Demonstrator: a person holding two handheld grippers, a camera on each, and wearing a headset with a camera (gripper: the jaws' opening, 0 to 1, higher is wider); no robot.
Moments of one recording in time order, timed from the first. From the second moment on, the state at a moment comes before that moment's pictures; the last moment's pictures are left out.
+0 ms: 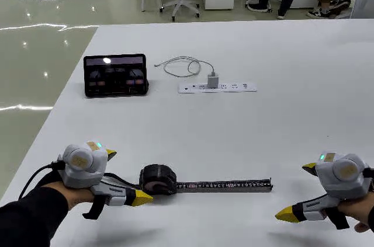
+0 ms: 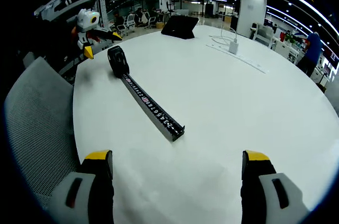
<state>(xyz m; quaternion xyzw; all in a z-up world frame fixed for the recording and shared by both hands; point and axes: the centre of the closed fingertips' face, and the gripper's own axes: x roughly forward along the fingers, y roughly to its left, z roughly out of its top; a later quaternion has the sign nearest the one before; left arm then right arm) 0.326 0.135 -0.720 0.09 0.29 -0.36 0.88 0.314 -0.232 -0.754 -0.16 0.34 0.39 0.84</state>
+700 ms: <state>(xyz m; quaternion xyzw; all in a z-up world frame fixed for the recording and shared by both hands) 0.263 0.187 -0.703 0.08 0.27 -0.28 0.92 0.260 -0.265 -0.734 -0.17 0.30 0.36 0.87</state>
